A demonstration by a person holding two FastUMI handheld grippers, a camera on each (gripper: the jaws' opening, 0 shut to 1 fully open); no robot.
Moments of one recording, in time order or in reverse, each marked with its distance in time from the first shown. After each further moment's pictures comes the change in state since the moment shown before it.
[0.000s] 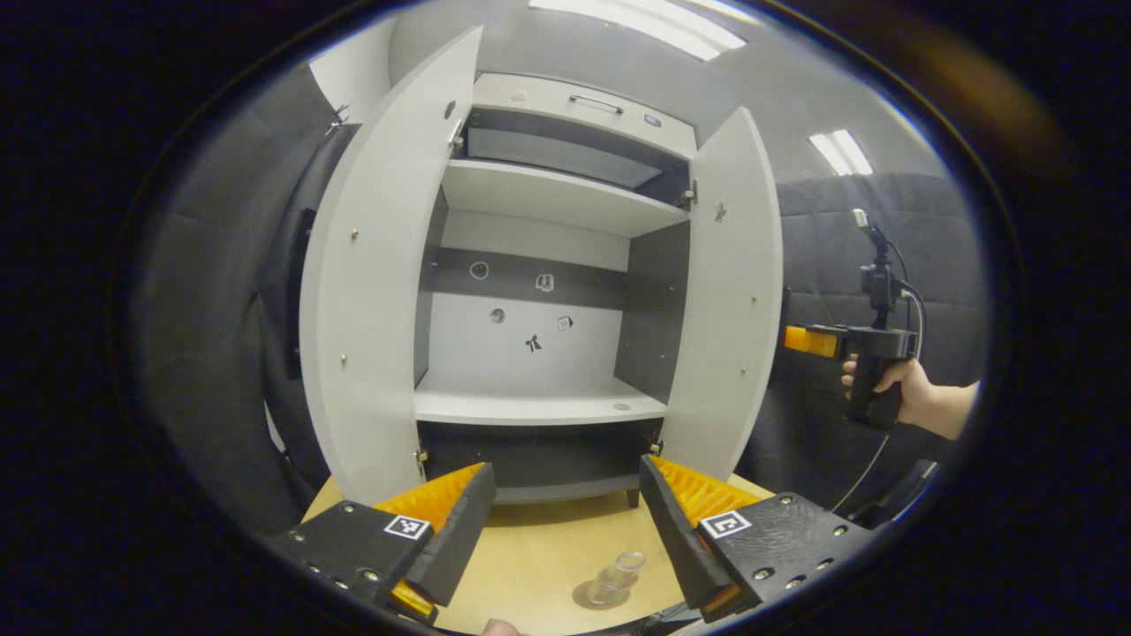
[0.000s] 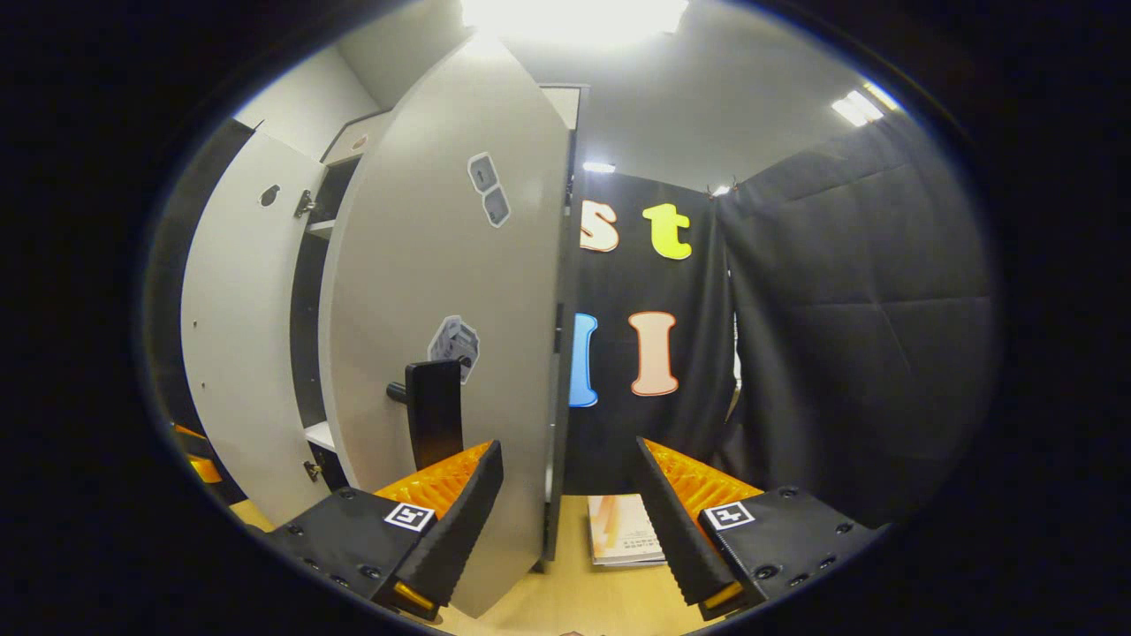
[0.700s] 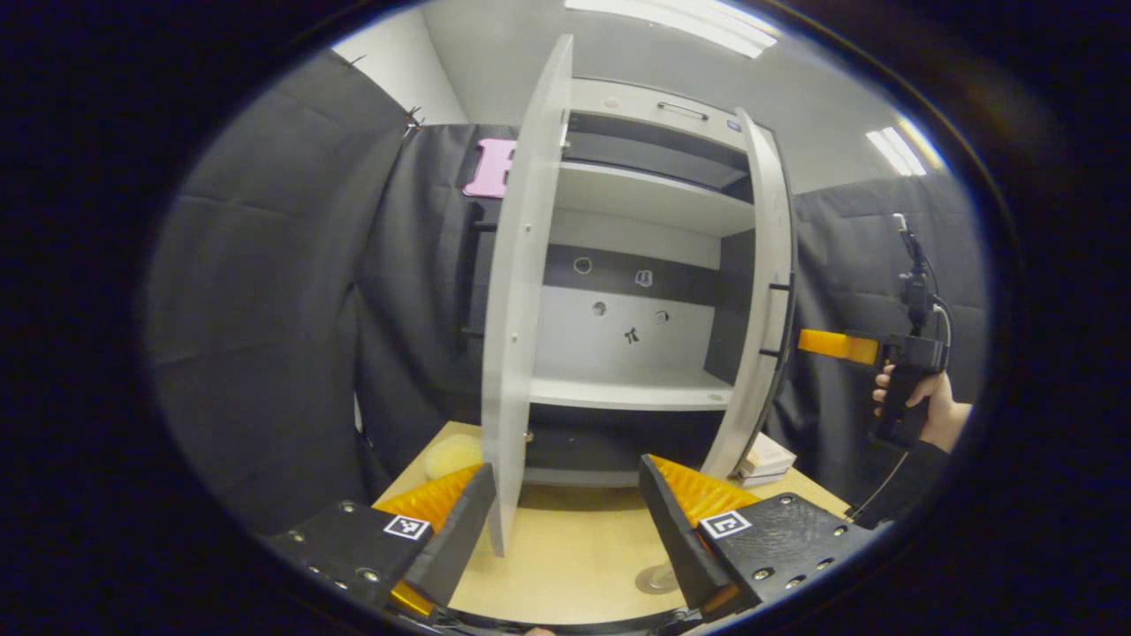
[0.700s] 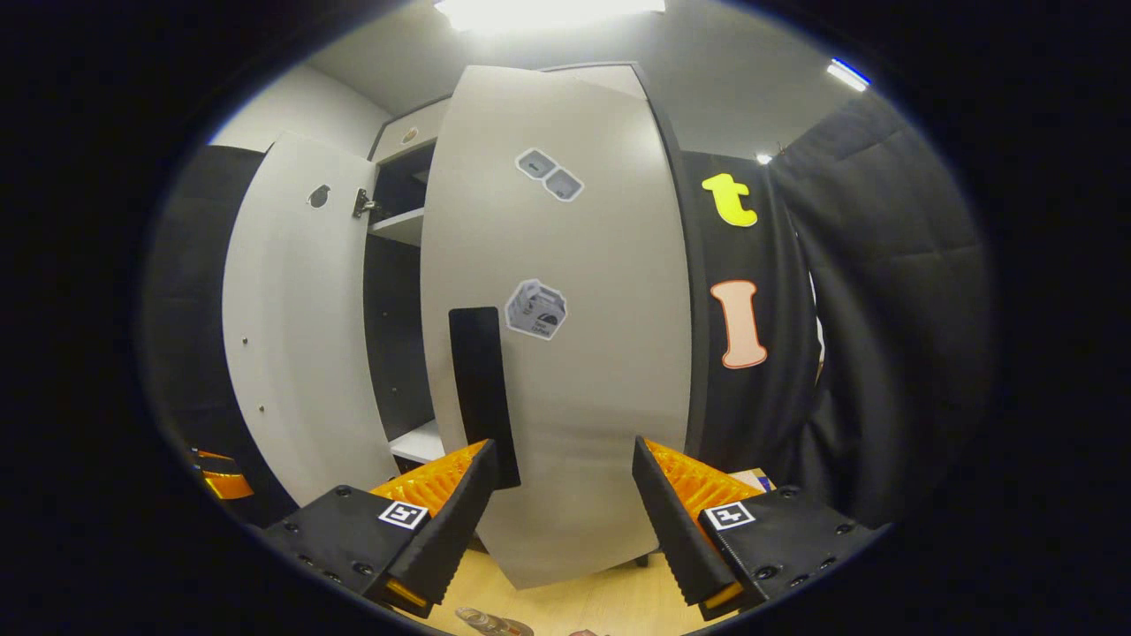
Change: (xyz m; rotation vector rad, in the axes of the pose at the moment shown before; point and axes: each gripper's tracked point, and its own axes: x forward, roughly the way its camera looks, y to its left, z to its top) left arm -0.063 0.110 -0.012 -0.031 0.026 0.313; right arm 0.009 0.099 -0.031 0.121 0.060 0.190
